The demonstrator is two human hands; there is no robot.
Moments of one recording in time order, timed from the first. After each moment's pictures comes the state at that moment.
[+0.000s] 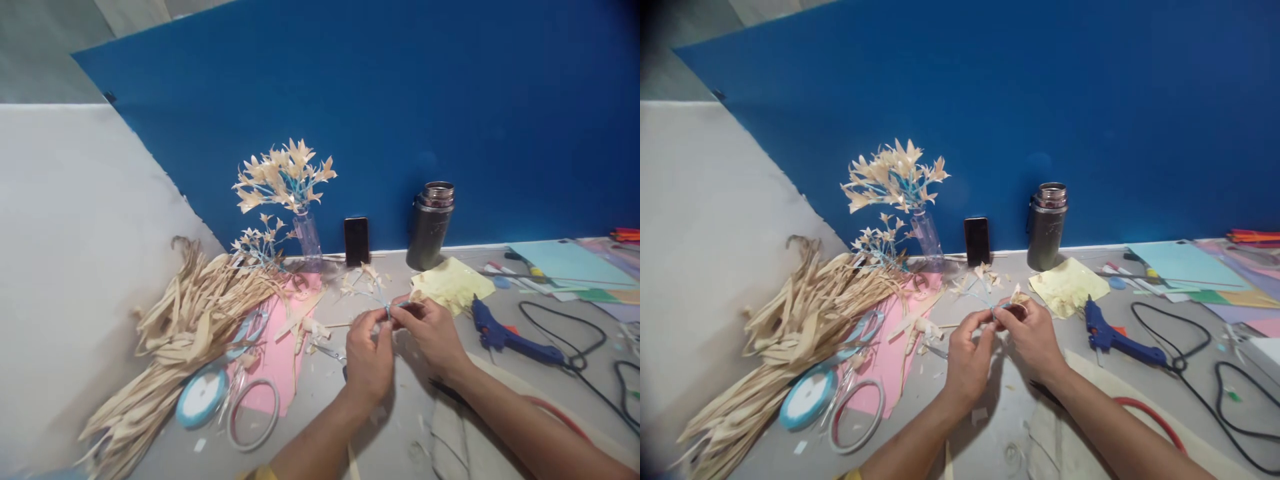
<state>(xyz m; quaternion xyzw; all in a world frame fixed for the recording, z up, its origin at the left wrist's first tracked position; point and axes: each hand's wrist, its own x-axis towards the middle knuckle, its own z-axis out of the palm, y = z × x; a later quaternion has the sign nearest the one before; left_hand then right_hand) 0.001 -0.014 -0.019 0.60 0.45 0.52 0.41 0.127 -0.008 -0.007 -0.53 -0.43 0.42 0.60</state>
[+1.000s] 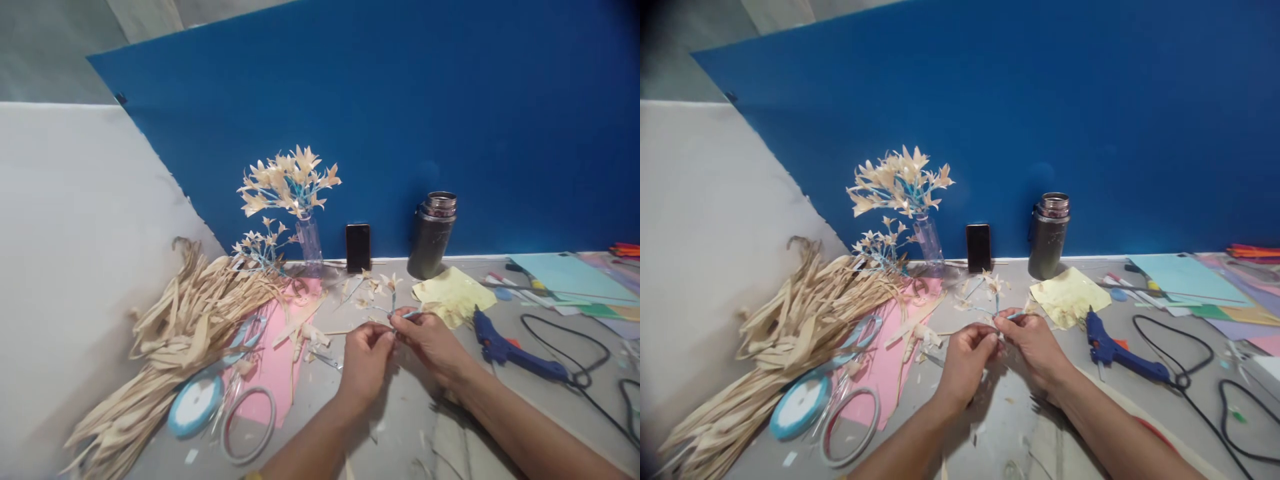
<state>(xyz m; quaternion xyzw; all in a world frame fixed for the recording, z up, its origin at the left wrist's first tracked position) -0.003 -0.004 -0.022 0.48 0.44 0.48 0.58 0.132 -0.002 -0.019 -0.43 -0.35 0.63 0.54</state>
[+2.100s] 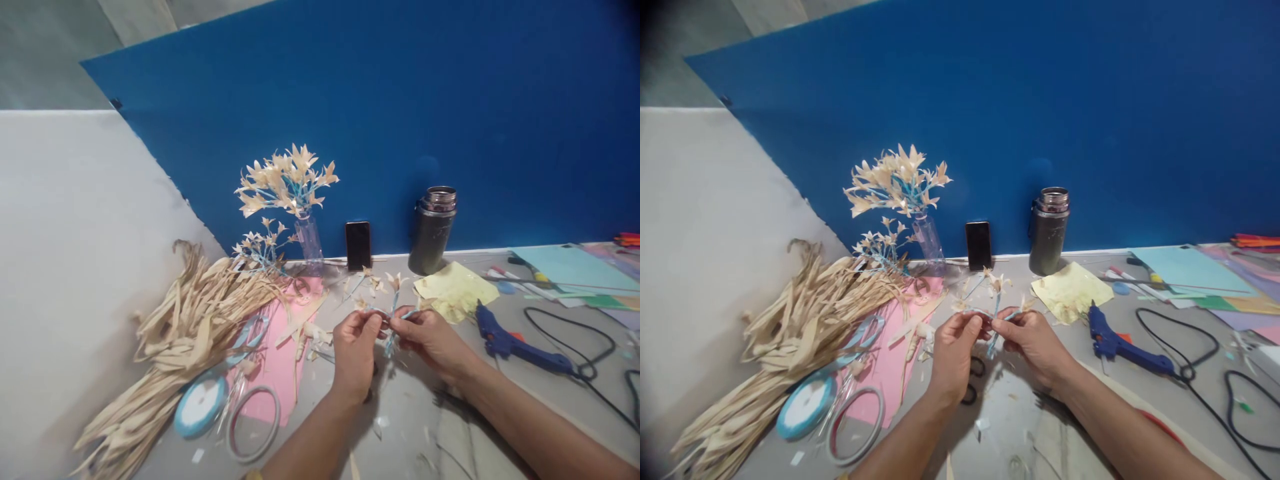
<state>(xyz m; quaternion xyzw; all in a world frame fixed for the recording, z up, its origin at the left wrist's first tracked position) -0.009 -0.004 -0.002 0.42 0.41 0.57 0.58 0.135 -0.001 -0.021 -0.41 -0.36 0.64 0.53</state>
